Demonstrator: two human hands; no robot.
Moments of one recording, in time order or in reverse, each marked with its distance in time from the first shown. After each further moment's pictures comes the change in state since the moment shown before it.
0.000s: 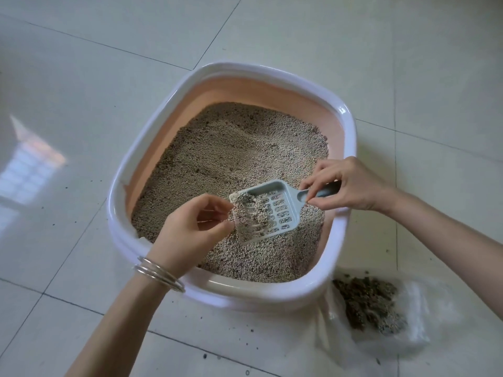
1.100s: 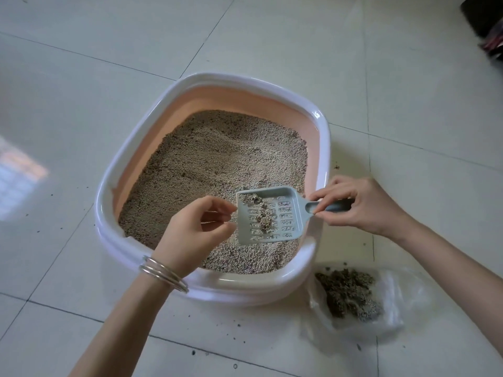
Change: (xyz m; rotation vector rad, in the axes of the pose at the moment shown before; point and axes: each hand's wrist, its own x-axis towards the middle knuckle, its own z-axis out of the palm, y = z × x) left_hand -0.009 0.012 0.020 -0.021 -0.034 0.065; right_hand -0.069 -0.020 -0.003 0.010 0.207 0.064
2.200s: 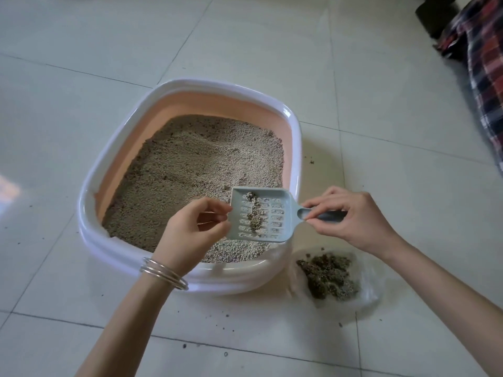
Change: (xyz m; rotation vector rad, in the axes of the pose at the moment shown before) left_hand -0.010 0.006 0.018 -0.037 -0.035 0.049; right_hand -0.056 -0.017 0.009 0.071 0.209 0.079
